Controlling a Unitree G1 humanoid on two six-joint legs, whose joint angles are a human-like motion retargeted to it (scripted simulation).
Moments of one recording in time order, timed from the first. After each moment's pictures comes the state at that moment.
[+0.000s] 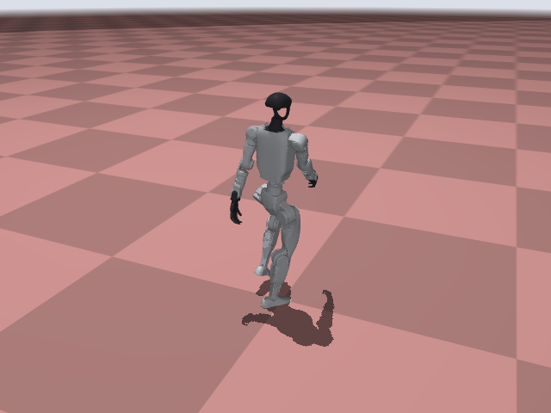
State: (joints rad) left arm 0.26 0.14 0.34 1.62 0.18 0.08 -0.21; right arm -0.53 0.08 -0.08 1.25 -0.27 -0.21 0.12; waist 0.24 -0.11 0.09; left_leg -0.48 0.16 0.31 0.96 0.13 -0.04; right_leg 0.05 -0.07 -0.28 0.09 -0.04 -0.08
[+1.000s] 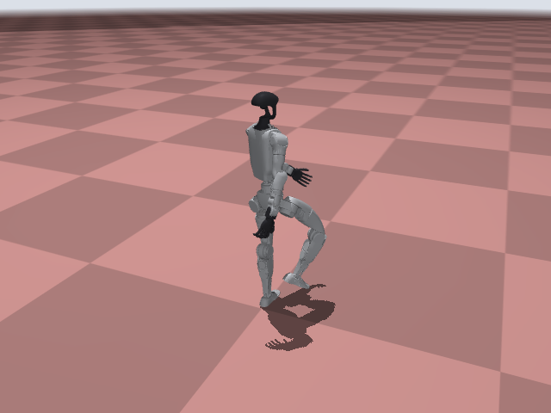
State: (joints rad) left arm -0.54 0.06 0.16 1.28 -0.04 -0.14 -0.01; right arm 0.24 -0.22 -0.34 1.70 -0.43 0.04 0.23; waist -0.23 0.03 0.08; left_leg 0.06 0.03 0.28 0.10 -0.09 0.10; right_leg -0.63 -0.18 -0.44 1.15 0.13 -0.14
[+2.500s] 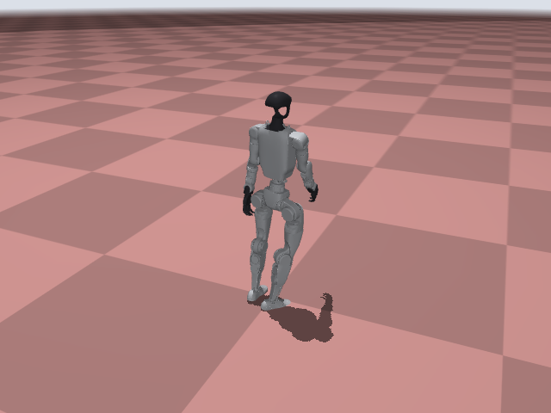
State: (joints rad) left arm 0.00 0.17 0.22 1.68 0.06 0.05 -0.06; right arm -0.33 0.06 -0.06 1.37 -0.17 -0.23 0.04; waist 0.02 -0.06 -0.11; left_leg -0.01 -0.03 0.20 0.09 -0.04 -0.04; right_leg 0.02 -0.04 -0.43 0.11 -0.08 0.02
